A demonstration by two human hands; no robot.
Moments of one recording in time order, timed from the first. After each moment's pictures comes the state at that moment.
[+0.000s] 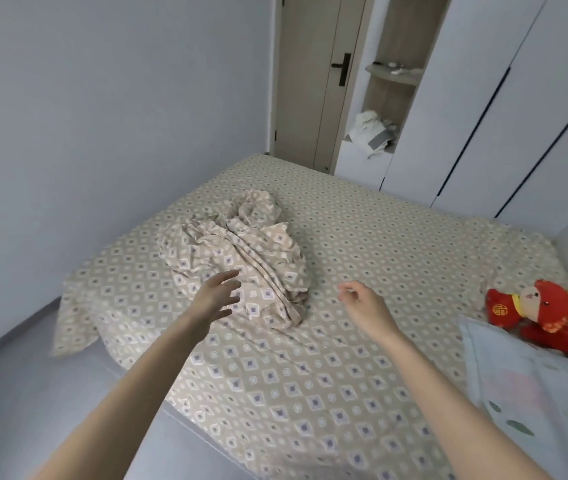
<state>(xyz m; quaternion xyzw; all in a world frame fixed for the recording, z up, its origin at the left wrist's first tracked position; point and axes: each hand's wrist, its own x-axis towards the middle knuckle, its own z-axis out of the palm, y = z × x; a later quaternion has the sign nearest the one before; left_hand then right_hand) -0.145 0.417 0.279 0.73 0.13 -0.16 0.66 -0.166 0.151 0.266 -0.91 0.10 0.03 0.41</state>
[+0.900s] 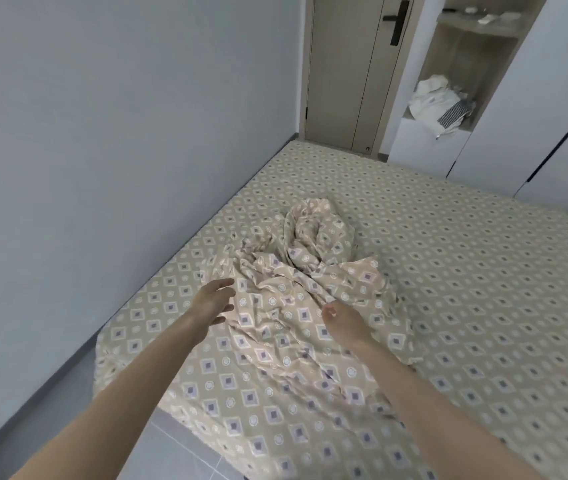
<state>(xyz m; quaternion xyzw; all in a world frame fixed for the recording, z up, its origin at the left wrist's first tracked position) 0.215 0.646 0.212 0.76 0.22 -0.19 0.58 0.196 0.403 0.139 -0.91 0.13 0.18 0.34</state>
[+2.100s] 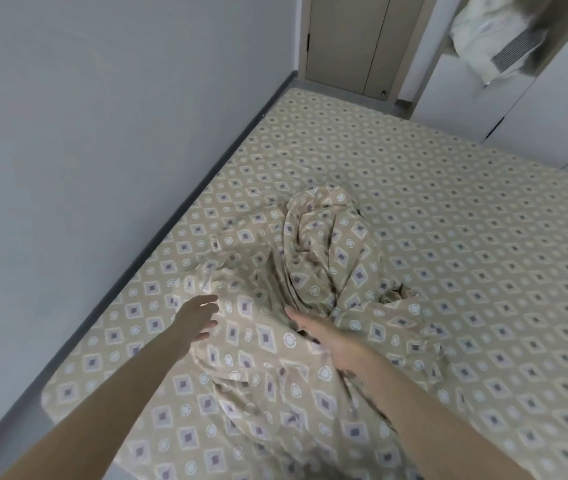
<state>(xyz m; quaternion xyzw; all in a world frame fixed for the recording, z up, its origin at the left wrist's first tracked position) 0.457 0.653 0.088 0.73 0.32 -0.28 0.53 0.424 0.424 0.069 -0.67 0.24 0.45 0.53</state>
